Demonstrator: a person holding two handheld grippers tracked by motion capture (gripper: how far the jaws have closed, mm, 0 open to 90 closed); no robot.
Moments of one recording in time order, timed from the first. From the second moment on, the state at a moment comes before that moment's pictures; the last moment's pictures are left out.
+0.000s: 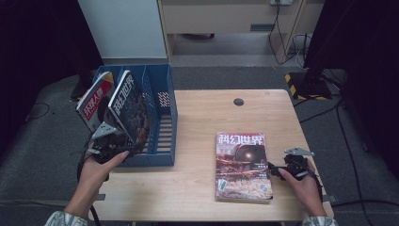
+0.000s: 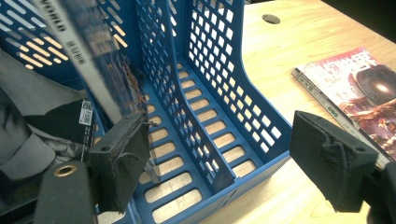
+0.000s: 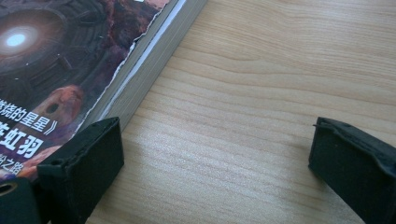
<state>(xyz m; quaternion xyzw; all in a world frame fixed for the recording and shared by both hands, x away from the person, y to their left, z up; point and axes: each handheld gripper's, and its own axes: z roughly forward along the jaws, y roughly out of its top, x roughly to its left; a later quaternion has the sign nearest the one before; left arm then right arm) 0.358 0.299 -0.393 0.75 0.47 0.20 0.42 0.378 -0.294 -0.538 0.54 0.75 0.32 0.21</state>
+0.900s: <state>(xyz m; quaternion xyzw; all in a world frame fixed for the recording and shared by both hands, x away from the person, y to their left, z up) 0.370 0.241 -0.408 0.76 0.44 0.15 0.45 0.361 -0.295 -0.505 0.51 0.74 0.33 0.29</state>
